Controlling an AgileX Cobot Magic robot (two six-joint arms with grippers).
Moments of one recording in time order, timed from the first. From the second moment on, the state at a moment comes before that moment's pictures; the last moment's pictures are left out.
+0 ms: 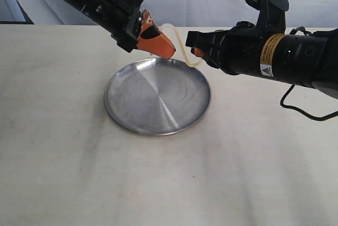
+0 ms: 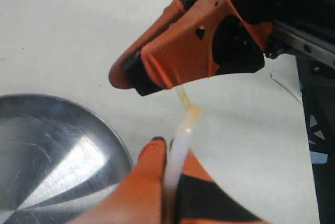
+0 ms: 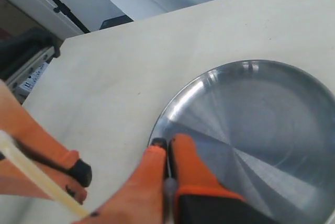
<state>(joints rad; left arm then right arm) -0.39 1.85 -1.51 -0.97 1.20 1.28 0.39 1.45 -0.74 -0.77 -0.27 1.28</state>
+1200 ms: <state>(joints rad) -0.39 1.85 -1.51 -0.99 1.09 1.27 0.46 1.44 -0.74 -1.02 -0.36 1.53</state>
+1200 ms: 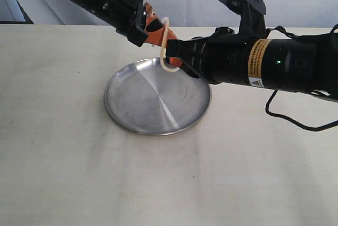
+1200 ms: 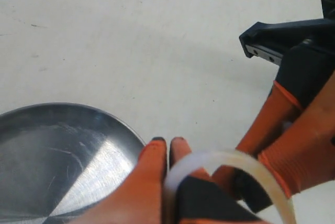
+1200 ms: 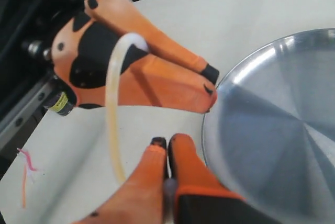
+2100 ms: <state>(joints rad) -0.39 1.85 -1.51 -0.97 1.11 1.16 0.52 1.44 -0.75 -1.23 -0.28 1.53</state>
